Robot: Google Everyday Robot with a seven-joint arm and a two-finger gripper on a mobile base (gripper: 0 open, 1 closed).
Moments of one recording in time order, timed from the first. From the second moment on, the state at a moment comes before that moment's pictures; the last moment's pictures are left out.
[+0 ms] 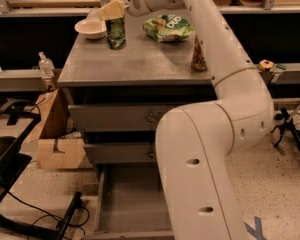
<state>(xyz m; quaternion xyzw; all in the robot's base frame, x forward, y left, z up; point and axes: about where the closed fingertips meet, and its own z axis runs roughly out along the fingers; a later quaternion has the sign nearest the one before) 0.821 0.105 0.981 -0.46 0.69 0.32 0.46</state>
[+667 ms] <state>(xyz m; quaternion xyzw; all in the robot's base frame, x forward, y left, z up) 0.861 0.166 0.928 -0.43 0.73 0.29 0.44</state>
